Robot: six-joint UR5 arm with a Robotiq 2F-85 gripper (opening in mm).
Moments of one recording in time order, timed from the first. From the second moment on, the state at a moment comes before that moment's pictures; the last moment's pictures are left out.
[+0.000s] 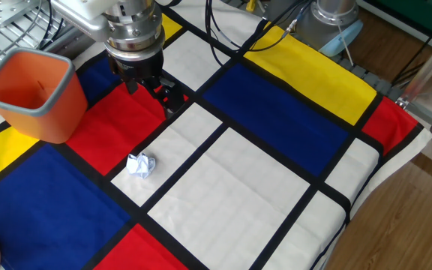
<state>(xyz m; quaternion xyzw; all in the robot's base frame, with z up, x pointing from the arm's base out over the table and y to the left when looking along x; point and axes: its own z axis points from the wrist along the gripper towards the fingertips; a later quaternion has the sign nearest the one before) 0.544 0.002 0.190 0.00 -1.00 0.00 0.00</state>
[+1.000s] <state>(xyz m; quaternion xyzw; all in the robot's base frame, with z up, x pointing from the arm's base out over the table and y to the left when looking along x) 0.520 0.012 0.186 -0.10 -0.99 -0.01 0.05</state>
